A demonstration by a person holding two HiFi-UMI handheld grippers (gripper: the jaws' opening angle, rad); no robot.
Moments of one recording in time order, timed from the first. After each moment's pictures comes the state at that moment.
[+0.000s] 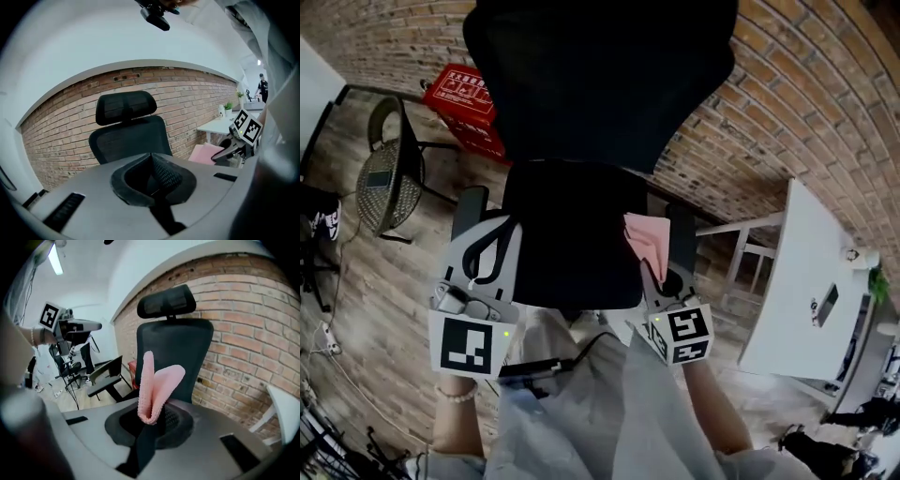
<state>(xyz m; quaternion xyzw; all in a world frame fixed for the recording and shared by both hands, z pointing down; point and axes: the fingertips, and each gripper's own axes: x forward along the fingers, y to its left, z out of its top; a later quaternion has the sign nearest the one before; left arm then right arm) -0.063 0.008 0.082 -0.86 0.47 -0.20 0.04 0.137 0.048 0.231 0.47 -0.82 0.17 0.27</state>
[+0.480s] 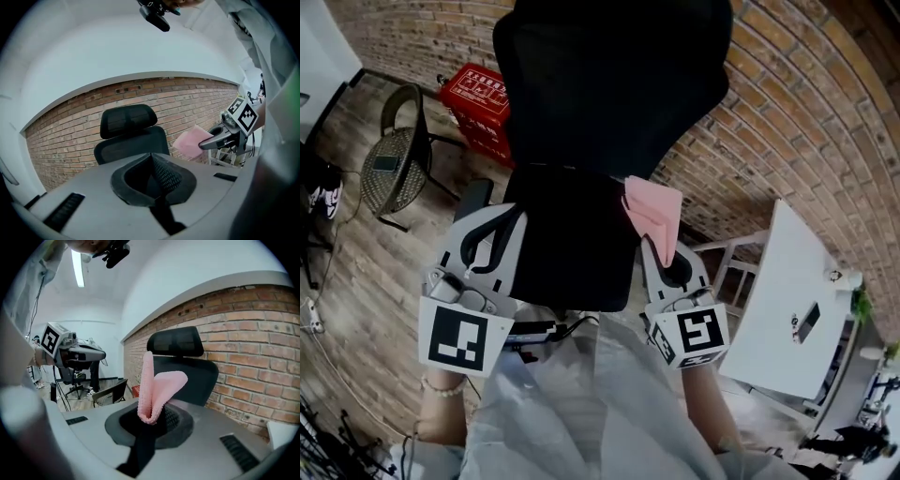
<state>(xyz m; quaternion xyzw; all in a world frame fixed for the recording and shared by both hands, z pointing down) -0.054 0.041 0.015 -0.85 0.49 -0.18 0.06 0.114 0.034 0.087 0.45 -0.87 0.06 0.17</state>
